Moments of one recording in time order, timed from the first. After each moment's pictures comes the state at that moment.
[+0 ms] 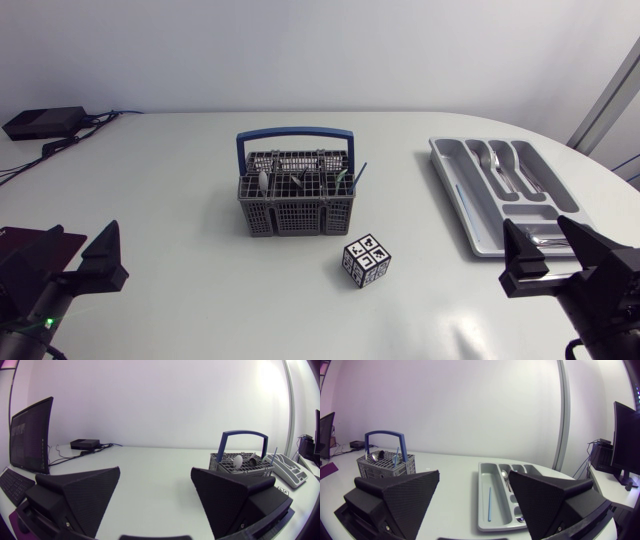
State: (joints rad) left arm -0.09 0.05 0.06 -0.12 -0.21 -0.02; right arm 0.02 0.06 0.03 -0.01 0.01 -0.04
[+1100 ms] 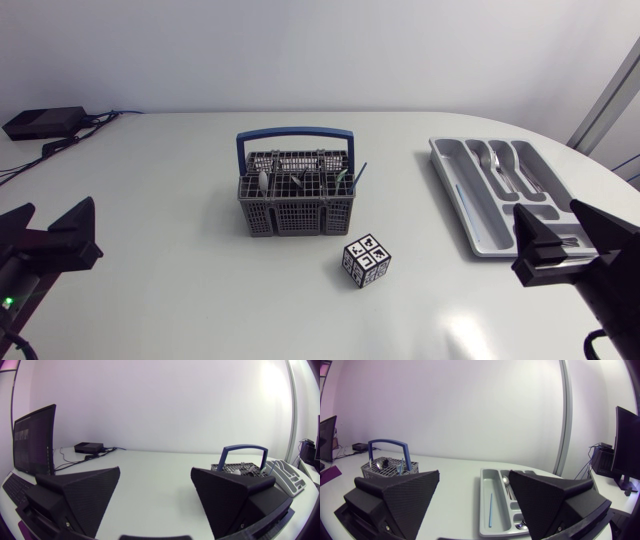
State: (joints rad) left arm -0.07 0.21 0.28 -0.21 -0.21 -0.02; right arm 0.05 0.15 0.16 -0.06 0.01 -0.04
